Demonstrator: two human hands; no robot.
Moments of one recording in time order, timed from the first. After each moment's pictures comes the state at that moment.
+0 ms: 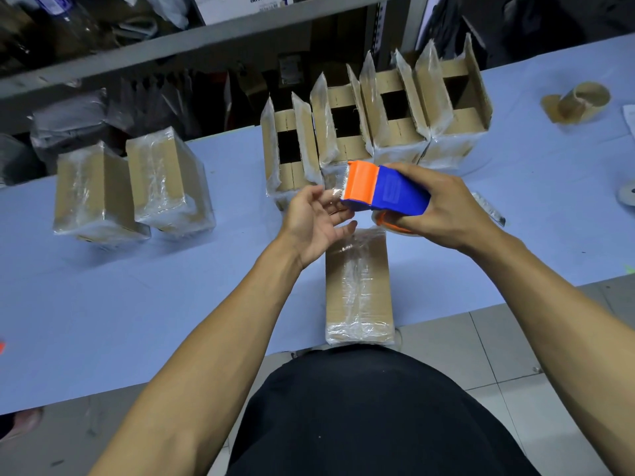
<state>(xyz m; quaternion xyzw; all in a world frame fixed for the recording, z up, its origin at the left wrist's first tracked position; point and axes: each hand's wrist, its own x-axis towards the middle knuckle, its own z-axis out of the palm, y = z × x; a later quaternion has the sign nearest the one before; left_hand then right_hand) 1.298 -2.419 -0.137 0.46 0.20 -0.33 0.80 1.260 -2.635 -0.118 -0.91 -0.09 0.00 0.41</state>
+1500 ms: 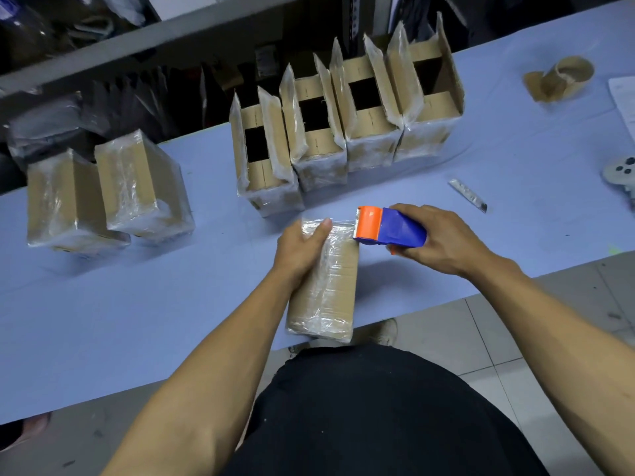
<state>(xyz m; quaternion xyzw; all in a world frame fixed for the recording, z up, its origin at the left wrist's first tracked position) 1.267 -2.431 -0.222 0.83 0.13 -0.20 0.50 1.219 -2.695 -0.186 -0.94 -0.03 0.13 0.30</state>
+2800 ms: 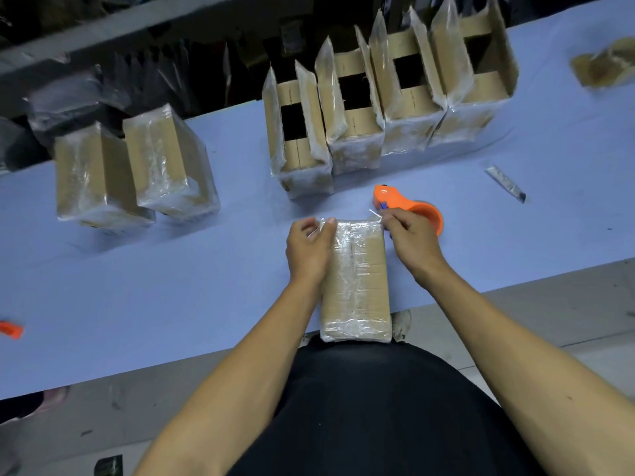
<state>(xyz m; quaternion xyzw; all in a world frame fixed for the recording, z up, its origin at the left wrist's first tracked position) 1.236 -2.401 -0.214 0.74 0.29 -0.14 0.59 1.220 -2.573 -0.216 -0.80 0.19 0.06 0.56</state>
